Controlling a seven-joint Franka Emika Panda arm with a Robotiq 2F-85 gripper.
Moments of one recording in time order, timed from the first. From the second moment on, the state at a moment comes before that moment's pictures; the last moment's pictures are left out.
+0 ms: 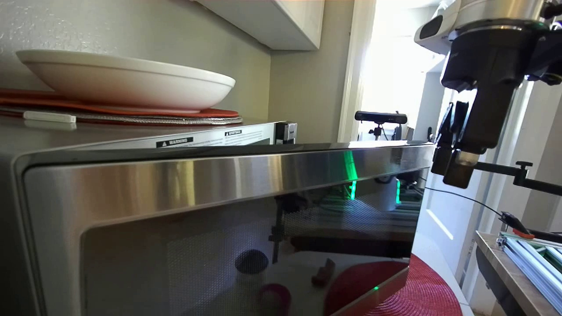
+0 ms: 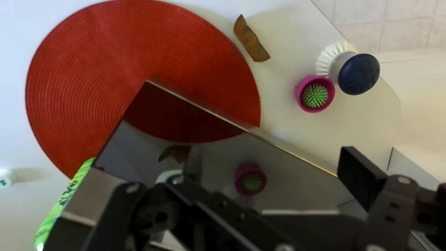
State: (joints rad) arm 0.15 -0.55 0.28 -2.76 0.24 2.37 0.31
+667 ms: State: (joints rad) arm 0.07 -0.48 0.27 -2.76 0.01 2.56 0.31
